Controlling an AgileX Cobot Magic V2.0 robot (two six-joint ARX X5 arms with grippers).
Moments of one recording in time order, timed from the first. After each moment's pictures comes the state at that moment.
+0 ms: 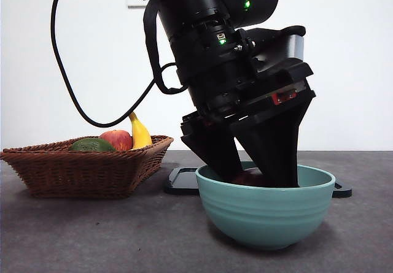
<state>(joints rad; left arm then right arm) -0.96 1.87 1.35 -0.66 0.18 0.15 0.14 0.72 0.94 -0.85 -0.42 -0.05</state>
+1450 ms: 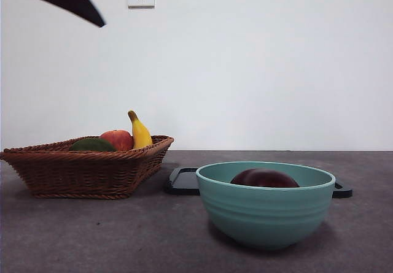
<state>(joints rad) -0.48 1.23 1.26 -0.85 0.37 0.09 0.14 0.81 0.94 -0.85 -0.42 -0.05</state>
